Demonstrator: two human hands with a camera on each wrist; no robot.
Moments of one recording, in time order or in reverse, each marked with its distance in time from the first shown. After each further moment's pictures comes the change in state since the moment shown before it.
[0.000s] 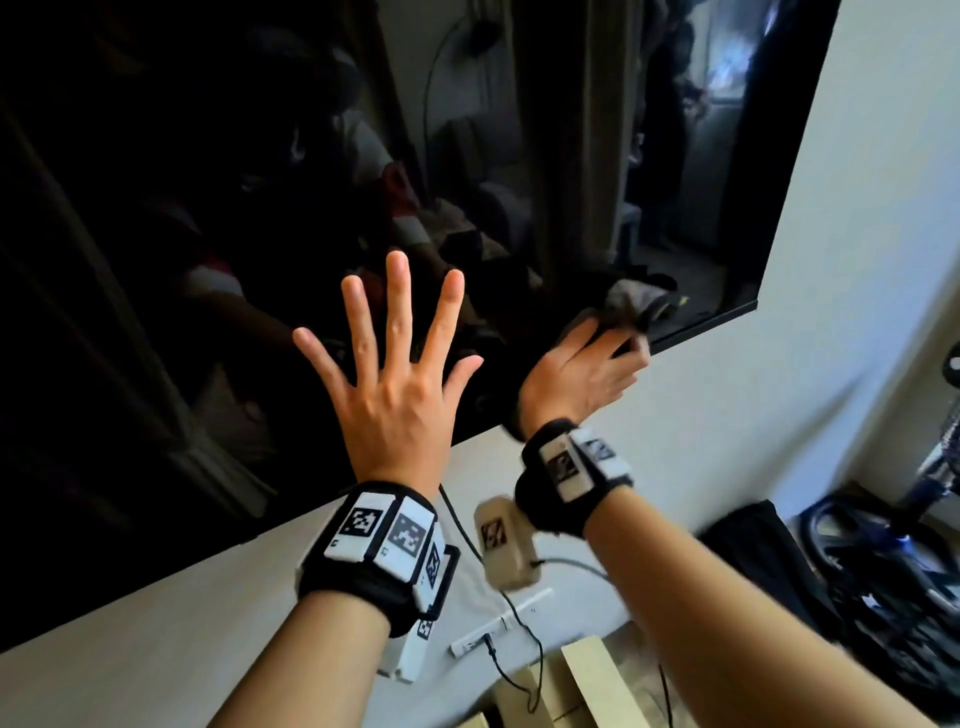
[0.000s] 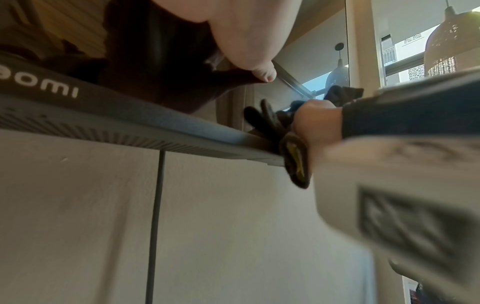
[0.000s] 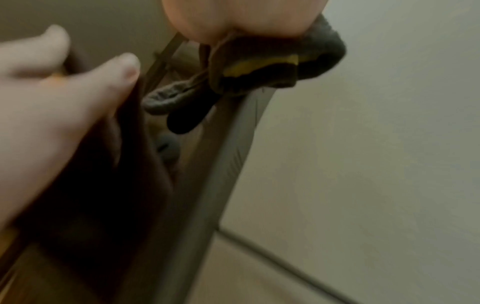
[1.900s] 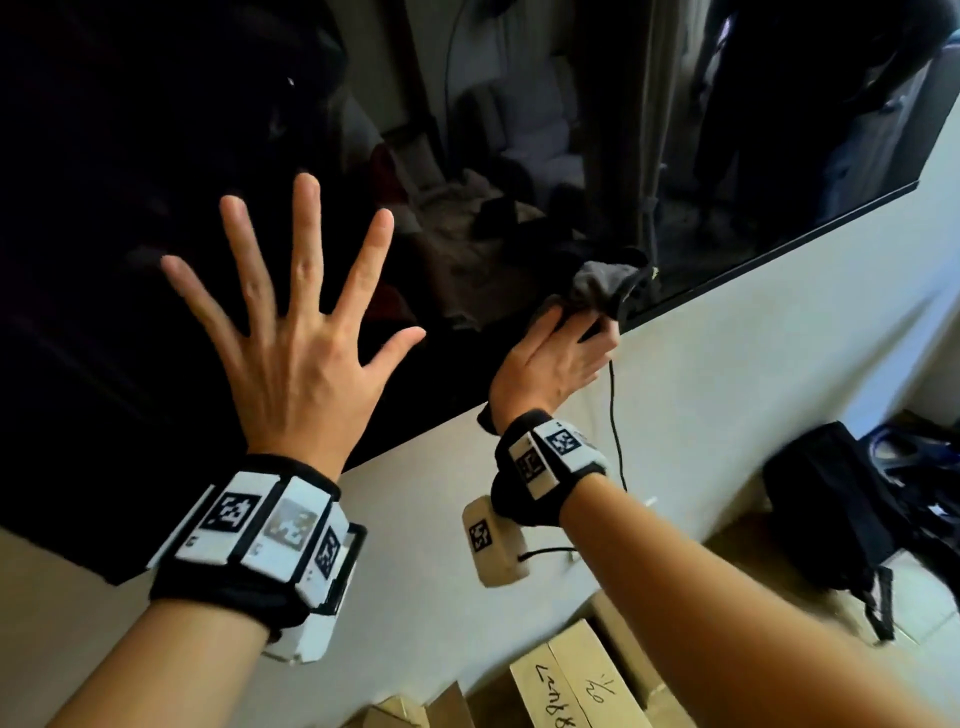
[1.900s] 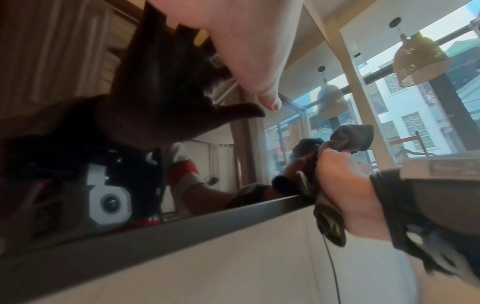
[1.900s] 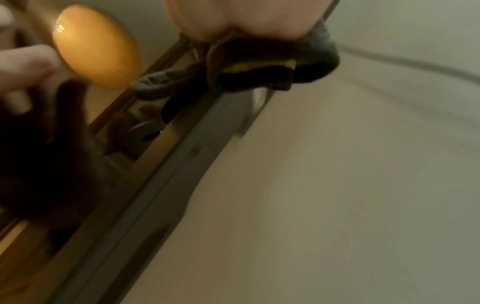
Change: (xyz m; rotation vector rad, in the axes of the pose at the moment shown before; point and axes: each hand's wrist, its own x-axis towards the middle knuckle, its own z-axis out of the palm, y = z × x) left_hand -0.073 -0.304 -0.110 0.096 -0.111 0.102; right_hand -0.301 -0.072 0.027 -0.015 -0.070 -0.028
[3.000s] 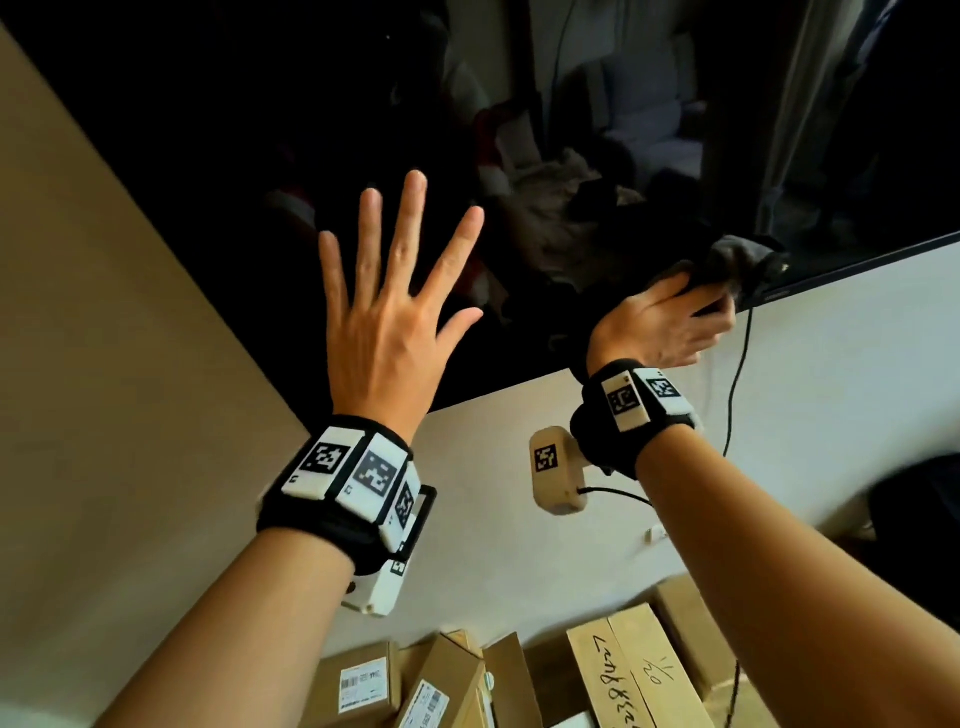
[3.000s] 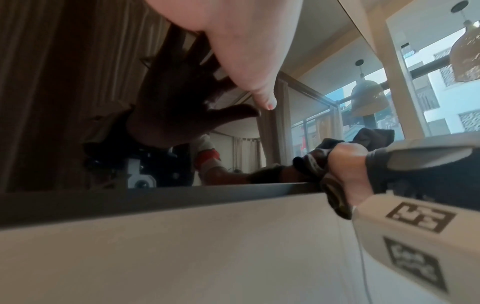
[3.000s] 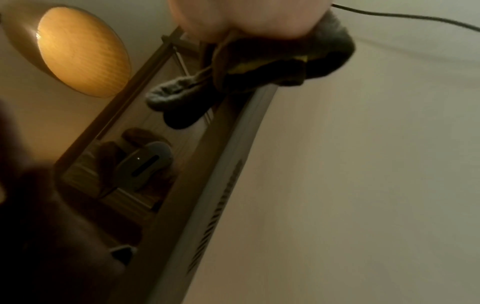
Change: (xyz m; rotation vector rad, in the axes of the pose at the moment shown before) left_hand -0.067 -0.090 -0.010 -0.027 -0.020 -0.002; right_hand -0.059 -0.036 0.018 -0.005 0.134 0.172
